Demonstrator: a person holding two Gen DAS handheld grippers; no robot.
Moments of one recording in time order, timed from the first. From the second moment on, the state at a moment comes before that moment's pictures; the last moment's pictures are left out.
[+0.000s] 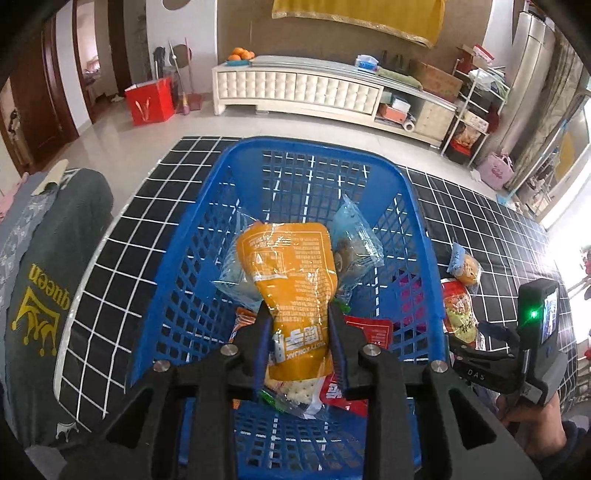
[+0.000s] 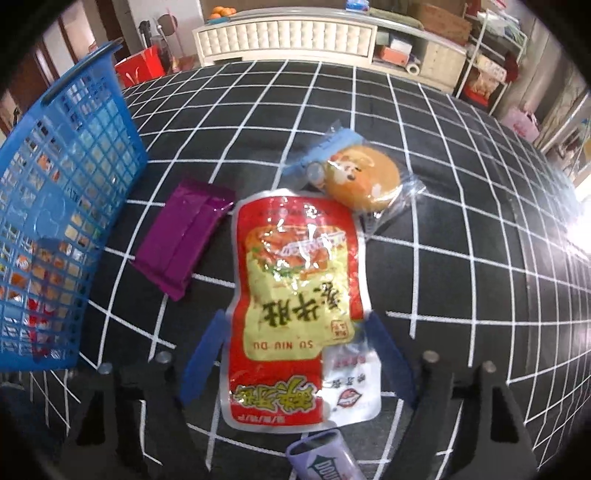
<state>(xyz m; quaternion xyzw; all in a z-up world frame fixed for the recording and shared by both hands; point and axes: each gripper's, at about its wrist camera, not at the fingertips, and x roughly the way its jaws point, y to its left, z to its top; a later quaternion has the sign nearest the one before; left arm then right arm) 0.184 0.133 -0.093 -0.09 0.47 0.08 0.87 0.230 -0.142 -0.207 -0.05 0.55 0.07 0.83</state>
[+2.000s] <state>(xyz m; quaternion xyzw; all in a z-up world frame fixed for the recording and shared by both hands) 0.120 0.233 -0.051 -0.10 0.40 0.06 0.91 0.206 0.040 -0.077 -0.11 0.45 0.18 0.87</state>
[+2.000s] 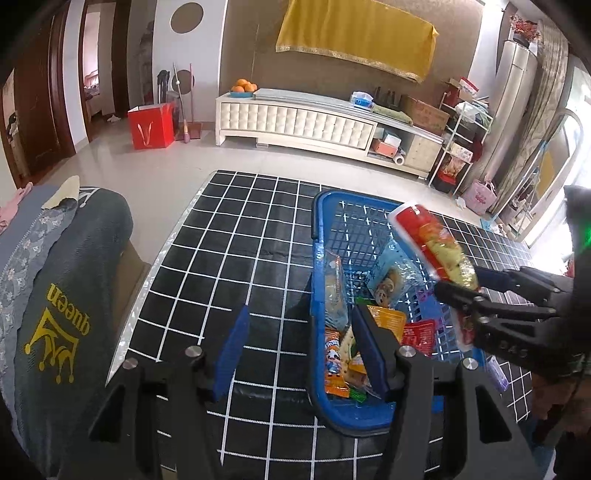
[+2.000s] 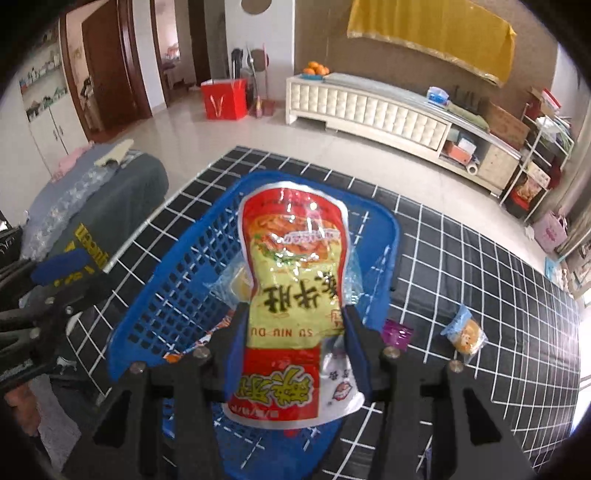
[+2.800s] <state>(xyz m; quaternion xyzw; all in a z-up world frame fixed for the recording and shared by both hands) 0.128 0.234 -0.064 -0.11 0.42 0.07 0.90 0.219 0.057 -0.096 -0.16 0.46 0.14 0.86</state>
